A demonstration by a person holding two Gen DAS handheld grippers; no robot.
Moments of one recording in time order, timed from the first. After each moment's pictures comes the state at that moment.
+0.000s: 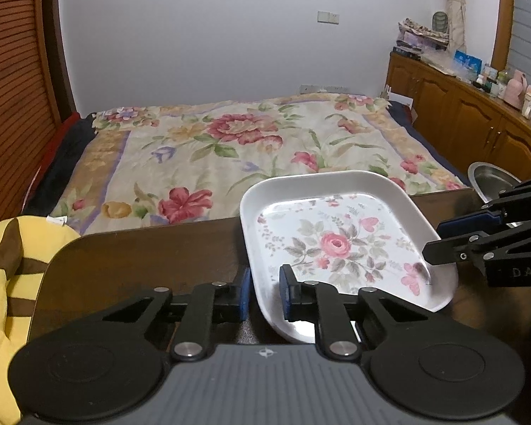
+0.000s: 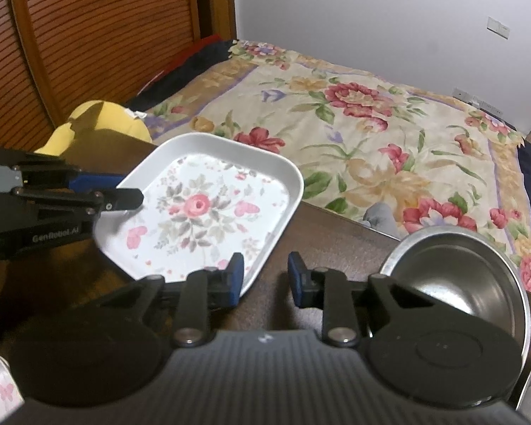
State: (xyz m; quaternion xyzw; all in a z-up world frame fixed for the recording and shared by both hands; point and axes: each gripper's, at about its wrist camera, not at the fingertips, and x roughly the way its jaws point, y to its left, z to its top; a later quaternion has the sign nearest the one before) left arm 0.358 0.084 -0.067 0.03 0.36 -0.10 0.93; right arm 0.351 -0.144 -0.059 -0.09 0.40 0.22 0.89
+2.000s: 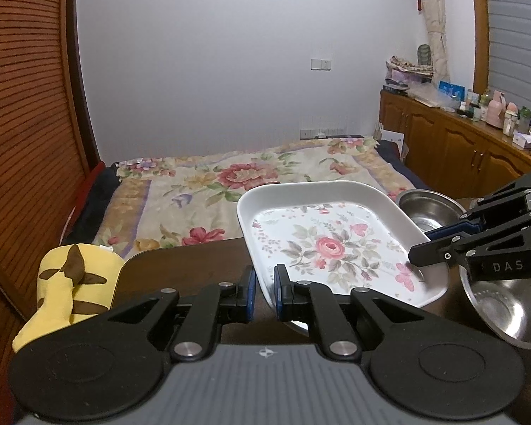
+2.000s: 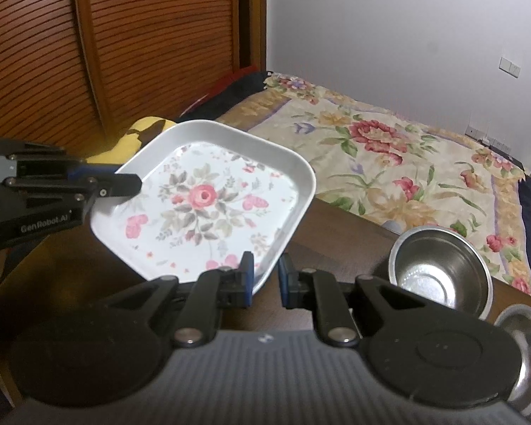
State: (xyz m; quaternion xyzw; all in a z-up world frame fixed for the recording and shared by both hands) left arm 0.230 0.093 0.008 0.05 0.28 -0.09 0.96; right arm 0.258 -0.152 -0.001 -0.09 0.34 0.26 0.90
